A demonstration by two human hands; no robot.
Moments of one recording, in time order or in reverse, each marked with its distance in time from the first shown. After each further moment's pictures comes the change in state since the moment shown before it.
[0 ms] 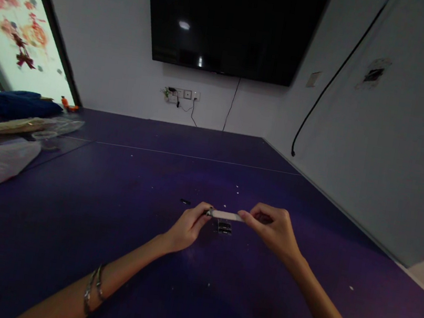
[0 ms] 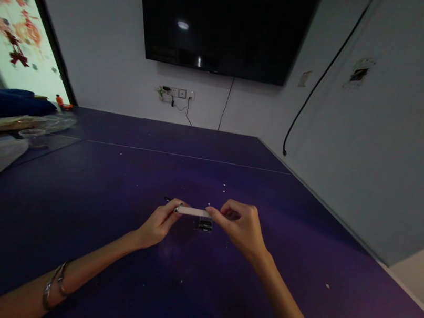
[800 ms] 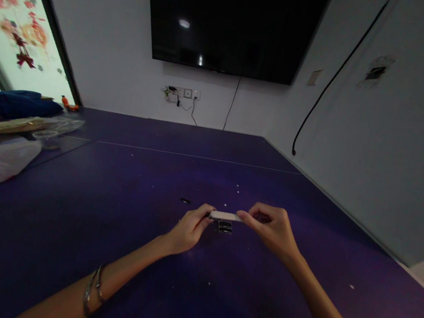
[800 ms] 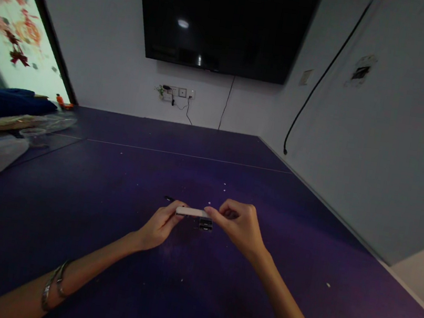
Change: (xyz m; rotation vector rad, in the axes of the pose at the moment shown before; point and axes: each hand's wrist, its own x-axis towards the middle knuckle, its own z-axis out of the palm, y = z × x) left_hand -0.003 0.001 0.003 0.084 -0.041 0.033; right_hand 0.000 0.002 0.002 0.068 -0.032 0.038
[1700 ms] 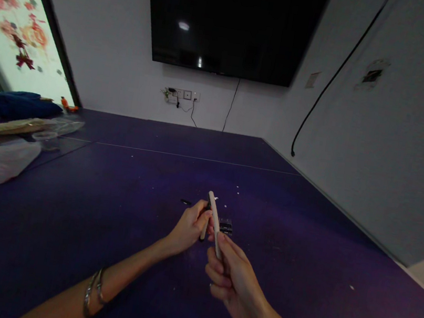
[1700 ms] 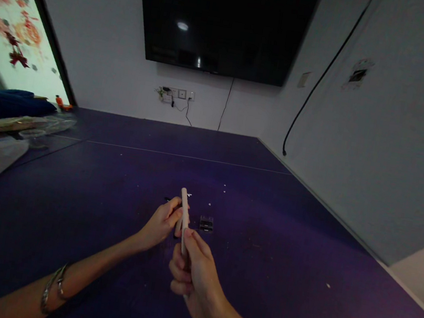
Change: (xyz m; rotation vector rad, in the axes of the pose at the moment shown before) left_hand 0.008 0.001 0.011 -0.290 0.142 -0.314; right_hand -0.059 -0.067 0.065 1.298 -0.280 0.829
